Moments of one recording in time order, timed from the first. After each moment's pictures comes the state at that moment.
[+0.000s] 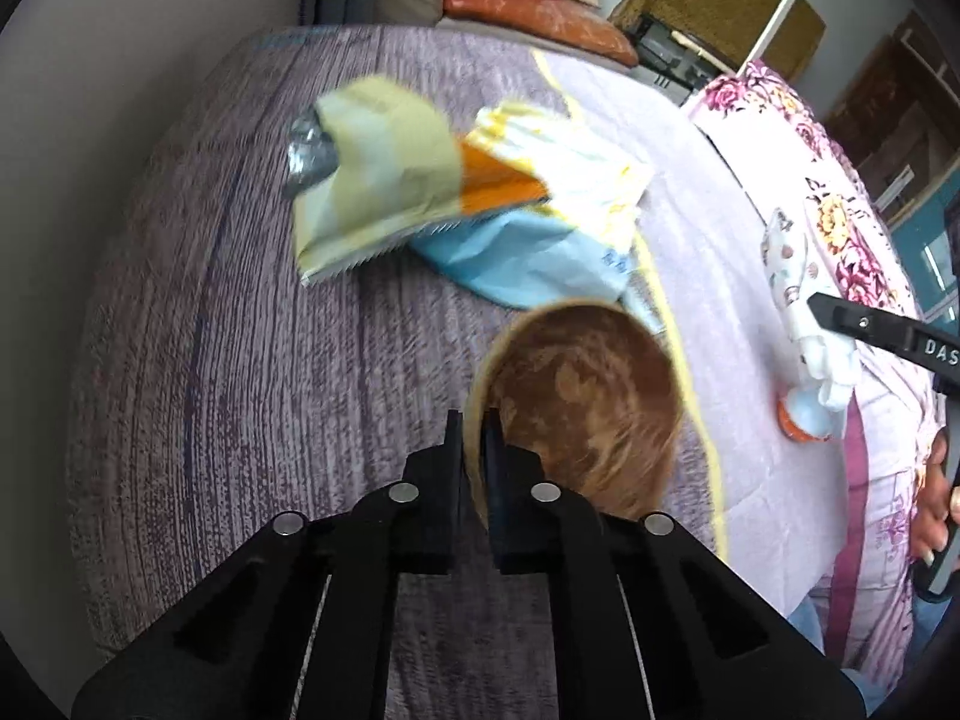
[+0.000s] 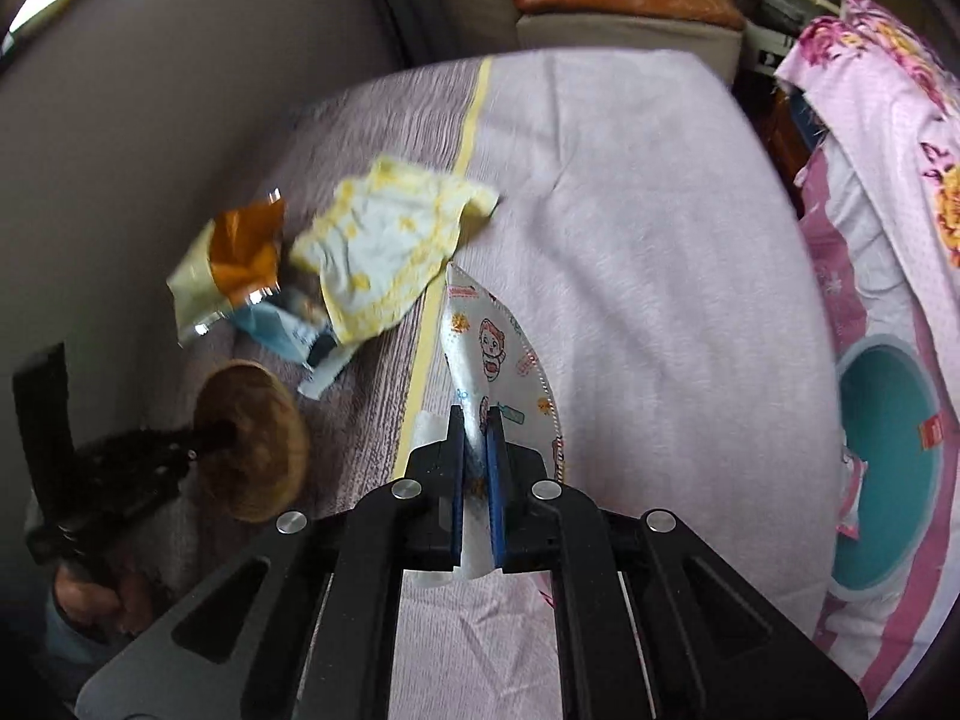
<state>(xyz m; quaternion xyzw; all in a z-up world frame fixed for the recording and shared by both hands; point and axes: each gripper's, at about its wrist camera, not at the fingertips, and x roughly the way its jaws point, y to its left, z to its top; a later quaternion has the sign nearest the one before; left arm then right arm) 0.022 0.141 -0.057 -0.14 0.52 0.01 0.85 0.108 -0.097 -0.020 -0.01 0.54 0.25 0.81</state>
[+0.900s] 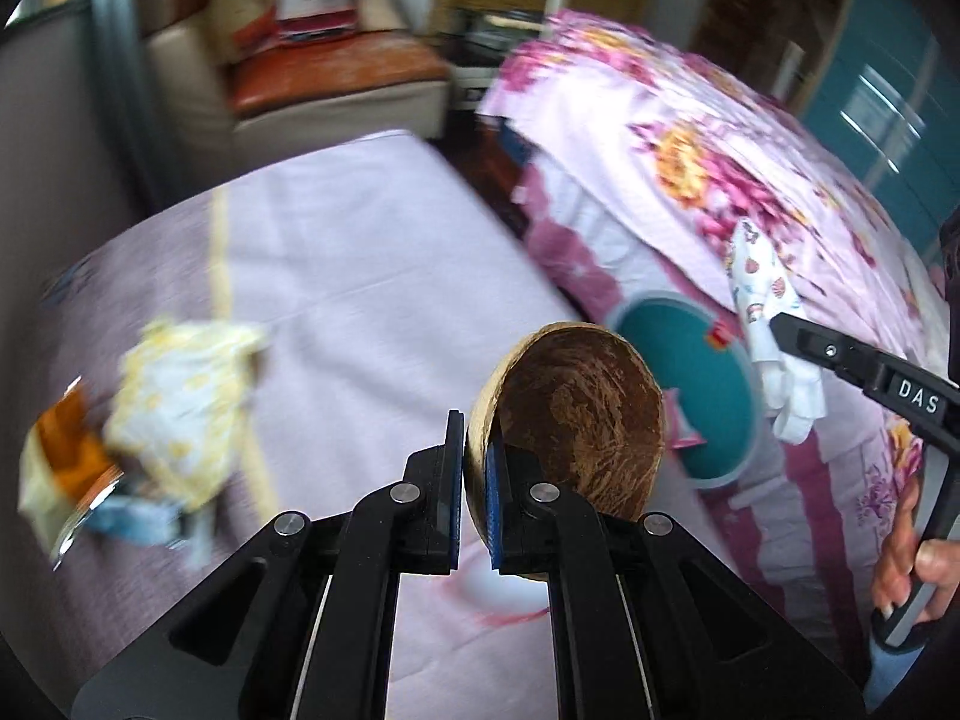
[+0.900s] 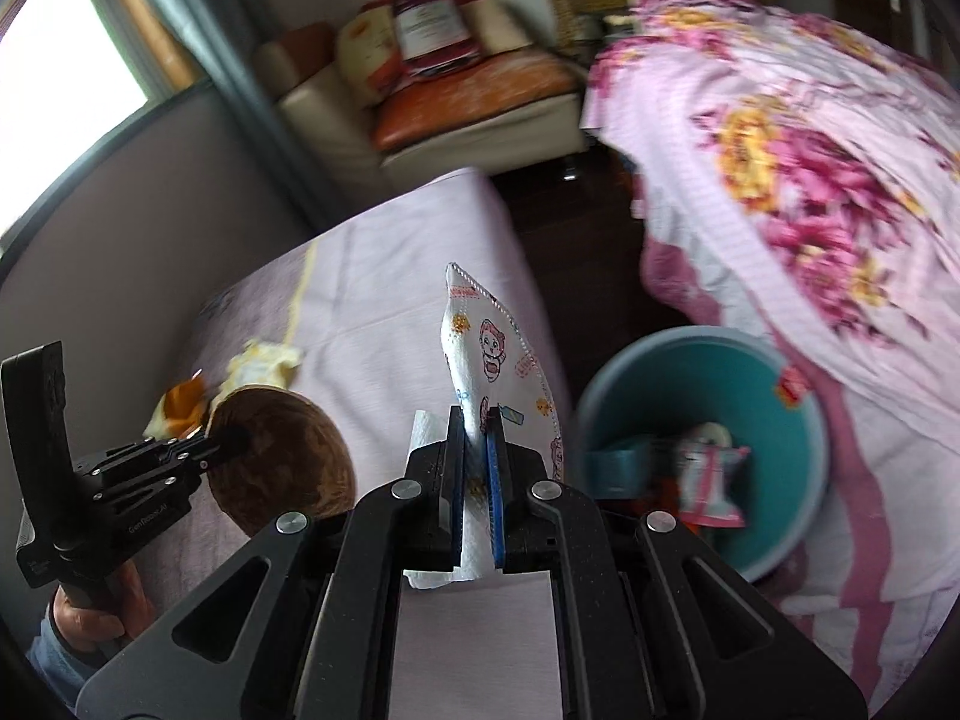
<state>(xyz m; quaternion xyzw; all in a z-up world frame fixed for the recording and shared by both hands) 0.128 -0.105 0.007 0.00 0.48 -0.13 0.87 0.109 -0.324 0.020 0.12 0.45 0.13 0.88</state>
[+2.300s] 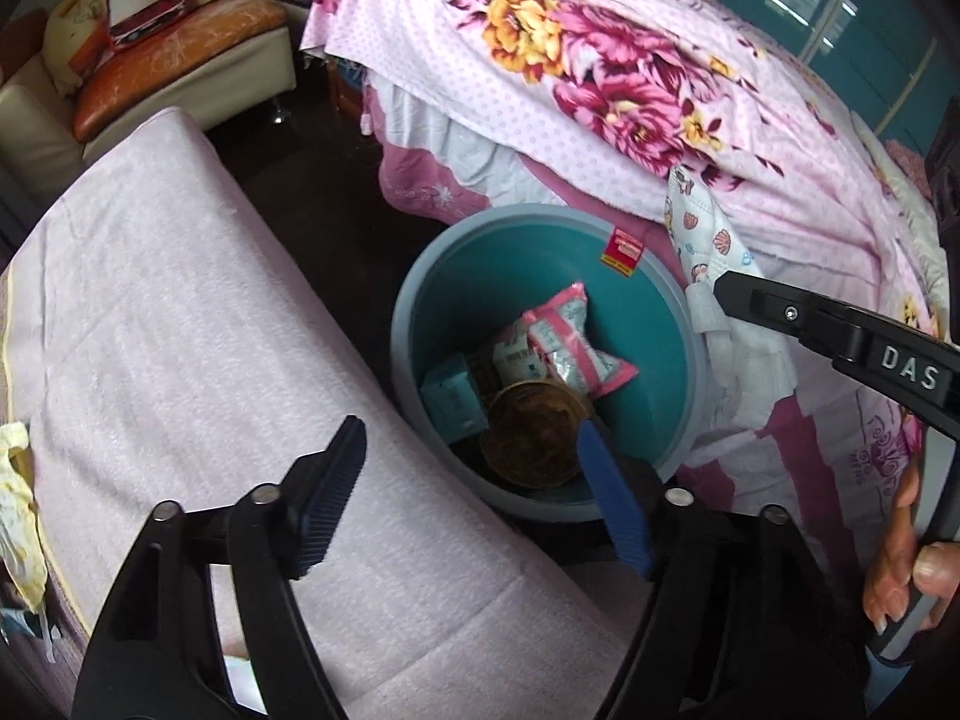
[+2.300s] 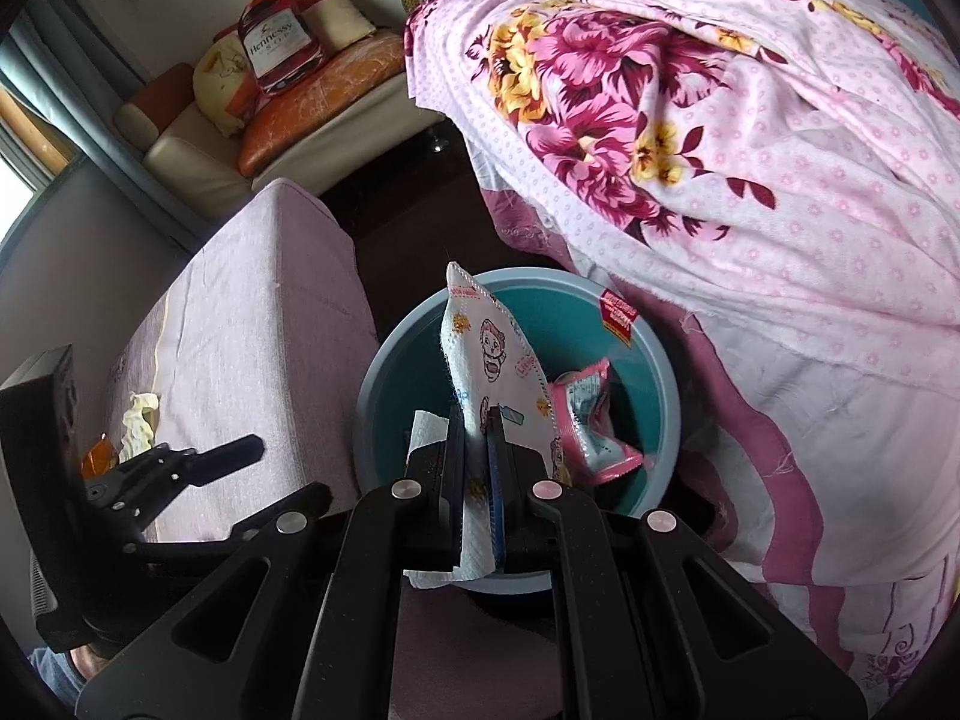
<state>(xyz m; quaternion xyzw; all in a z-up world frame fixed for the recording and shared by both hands) 0.164 -0.256 -0.062 0.07 0.54 -0.22 0.81 0.124 -0.442 -0.041 0.17 0.50 0.04 0.85</state>
